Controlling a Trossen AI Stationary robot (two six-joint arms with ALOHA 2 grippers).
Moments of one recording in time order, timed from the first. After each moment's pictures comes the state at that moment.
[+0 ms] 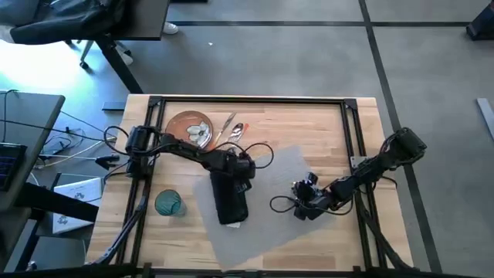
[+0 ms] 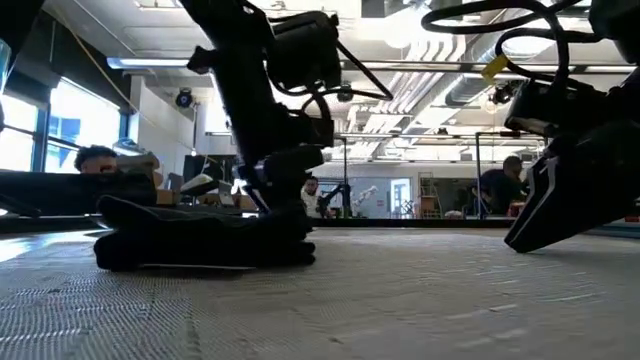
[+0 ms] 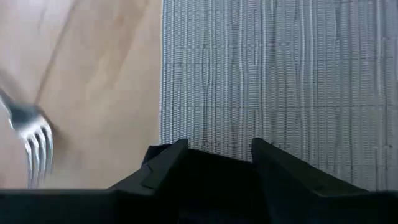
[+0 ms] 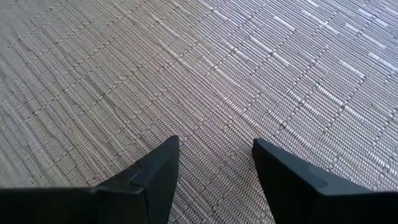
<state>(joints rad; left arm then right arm) -0.09 1.95 1.22 -0.54 -0.28 -0.45 0.58 1.60 0.52 -0.04 0.55 0.80</state>
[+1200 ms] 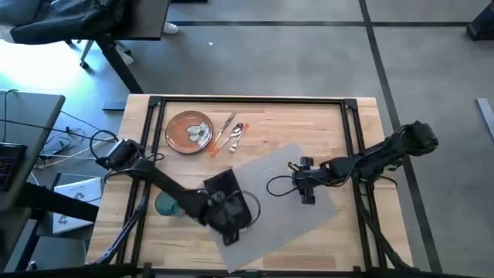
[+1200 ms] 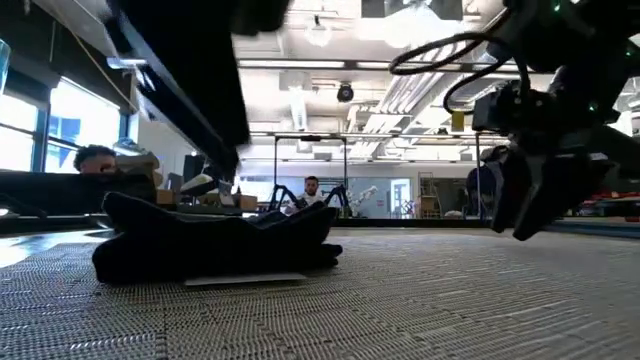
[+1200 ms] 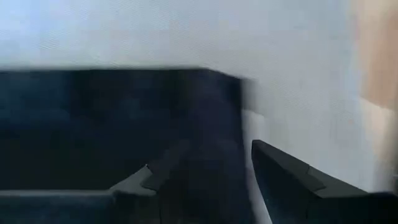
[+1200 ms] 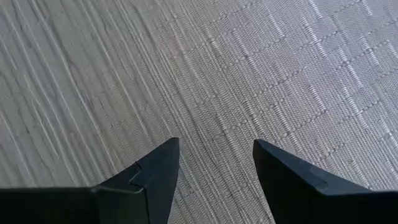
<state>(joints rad) -0.57 1.87 1.32 -0.55 -0.20 -0.94 0.25 1.40 0.54 -0.26 0.18 0.18</state>
